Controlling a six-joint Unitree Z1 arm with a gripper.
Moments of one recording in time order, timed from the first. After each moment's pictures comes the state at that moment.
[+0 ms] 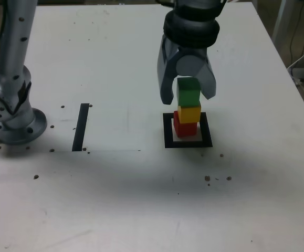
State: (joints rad) arm -0.07 2.02 -1.72 1.44 0.03 -0.14
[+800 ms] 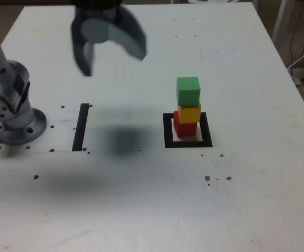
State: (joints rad) arm 0.01 1.54 -1.28 1.44 0.04 -0.03
